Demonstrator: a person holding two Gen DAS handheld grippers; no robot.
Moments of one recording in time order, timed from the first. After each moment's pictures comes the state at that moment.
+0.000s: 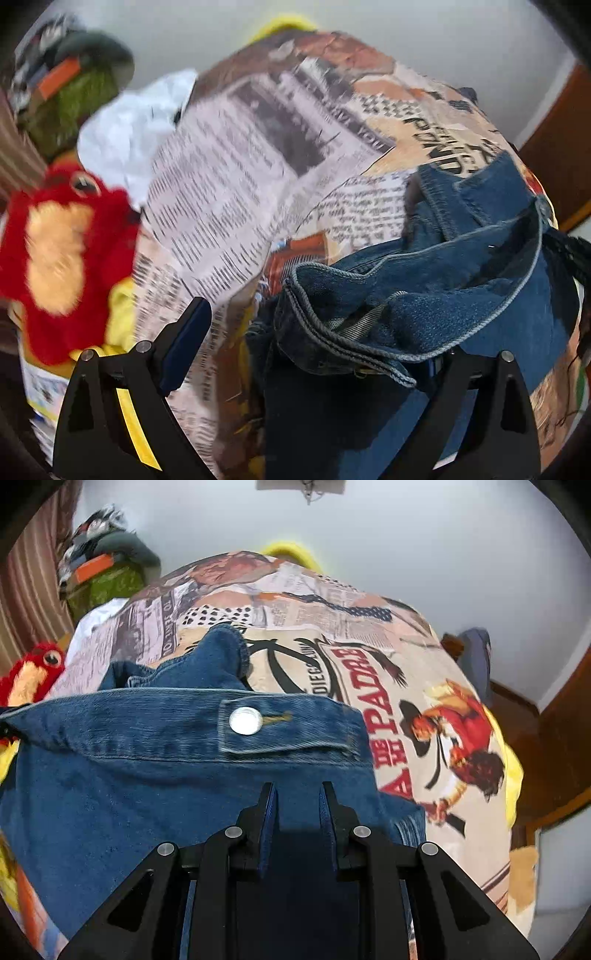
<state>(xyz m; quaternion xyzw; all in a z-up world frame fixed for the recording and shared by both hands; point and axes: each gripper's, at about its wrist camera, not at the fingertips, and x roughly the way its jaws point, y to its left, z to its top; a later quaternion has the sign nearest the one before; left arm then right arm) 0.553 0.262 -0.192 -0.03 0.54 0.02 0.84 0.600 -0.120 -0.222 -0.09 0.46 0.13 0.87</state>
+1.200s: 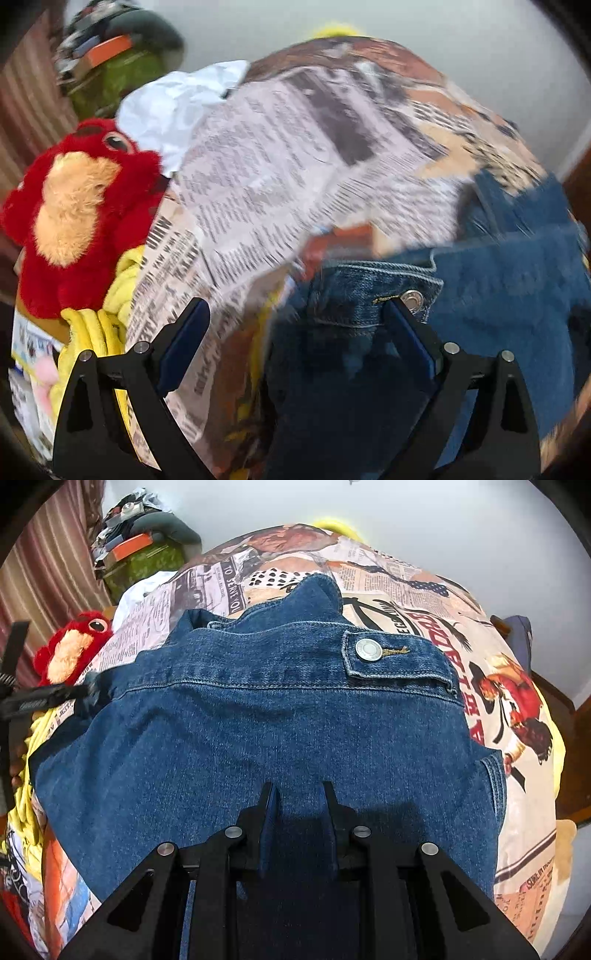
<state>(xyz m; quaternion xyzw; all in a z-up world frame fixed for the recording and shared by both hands) 0.548 0.281 -0.240 -0.08 0.51 0.12 0.85 0.553 -0.082 -0.241 -0.09 0.50 0.20 0.84</state>
